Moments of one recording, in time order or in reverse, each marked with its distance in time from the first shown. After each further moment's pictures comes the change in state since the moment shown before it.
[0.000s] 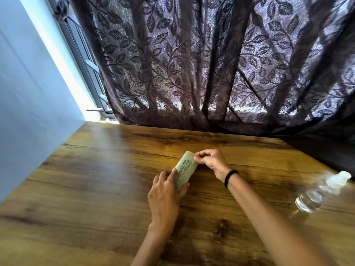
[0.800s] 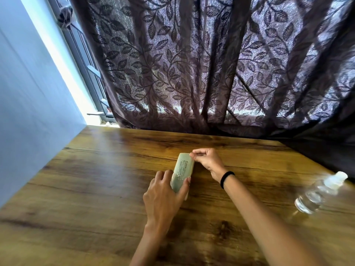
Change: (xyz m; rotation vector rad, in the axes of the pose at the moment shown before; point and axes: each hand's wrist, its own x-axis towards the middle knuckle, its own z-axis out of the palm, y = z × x) left_hand 0.007 -0.006 -0.011 -0.015 0.052 0.022; right_hand -0.002 -0.008 0.010 -0.022 0.010 -0.104
